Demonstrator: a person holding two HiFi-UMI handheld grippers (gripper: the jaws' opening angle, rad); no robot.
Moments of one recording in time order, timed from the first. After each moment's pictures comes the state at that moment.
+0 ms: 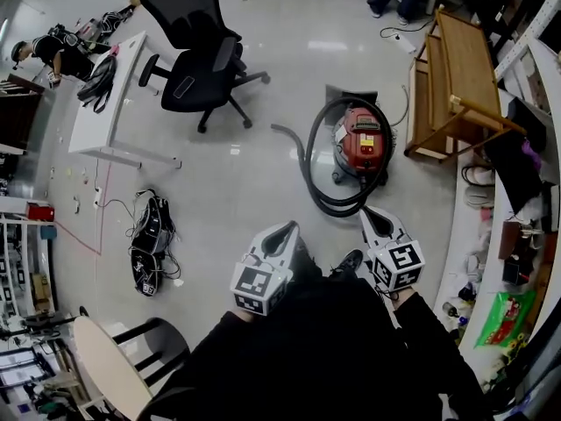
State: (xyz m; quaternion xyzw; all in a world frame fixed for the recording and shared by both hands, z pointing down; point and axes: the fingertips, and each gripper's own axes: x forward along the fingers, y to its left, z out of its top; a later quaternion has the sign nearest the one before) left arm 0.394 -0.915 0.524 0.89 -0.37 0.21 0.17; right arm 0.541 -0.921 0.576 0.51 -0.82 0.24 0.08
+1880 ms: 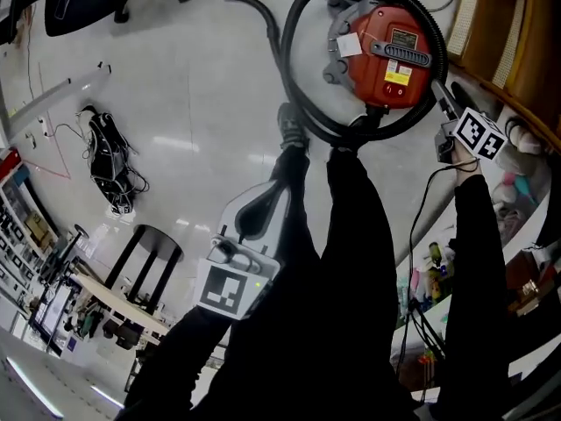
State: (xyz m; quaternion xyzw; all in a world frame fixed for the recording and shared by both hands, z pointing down) left arm 0.445 -1.186 0.812 0.82 -0.38 0.25 0.36; right arm 0.788 -1.260 1.079 0.56 -0.64 0.49 0.17
